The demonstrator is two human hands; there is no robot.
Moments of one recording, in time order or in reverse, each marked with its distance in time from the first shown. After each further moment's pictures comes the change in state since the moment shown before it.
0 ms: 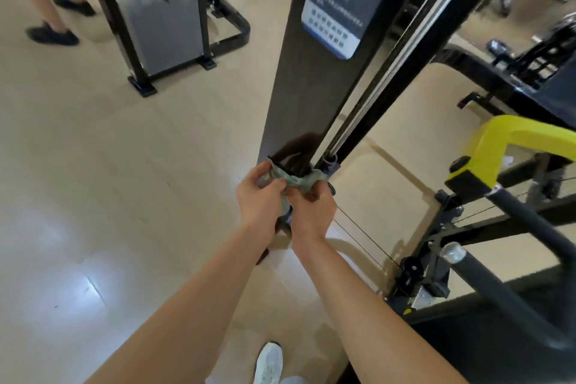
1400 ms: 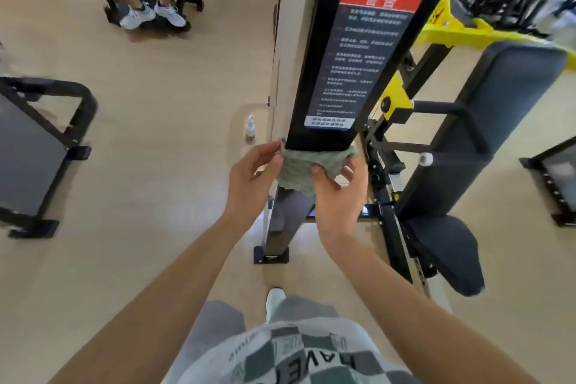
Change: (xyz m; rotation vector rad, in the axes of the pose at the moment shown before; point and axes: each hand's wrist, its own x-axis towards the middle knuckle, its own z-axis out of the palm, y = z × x) left_hand 0.091 0.203 -0.034 0.415 -1.053 0.346; right_hand -0.064 -0.148 0.094 0.104 0.794 -0.206
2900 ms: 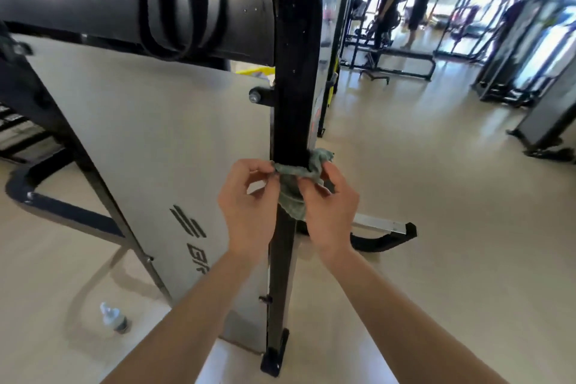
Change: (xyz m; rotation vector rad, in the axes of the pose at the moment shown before) left_hand 0.137 0.142 -0.043 -0.243 -0.845 0.501; right_hand -0.019 -0.139 0.144 -0.176 1.013 -0.236
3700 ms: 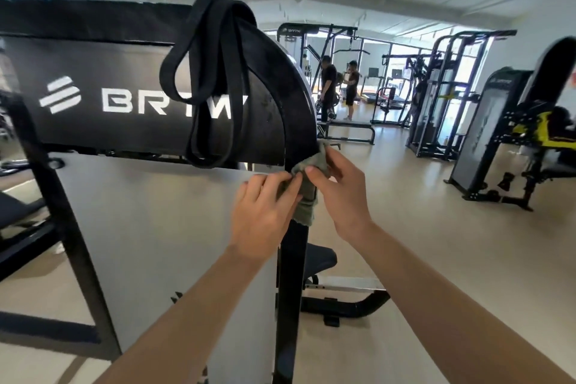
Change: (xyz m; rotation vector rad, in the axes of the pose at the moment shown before) left_hand 0.101 0.045 -0.014 0.636 0.033 1.155; right_hand 0.065 -0.133 0.002 -0.054 -0.062 -0.211
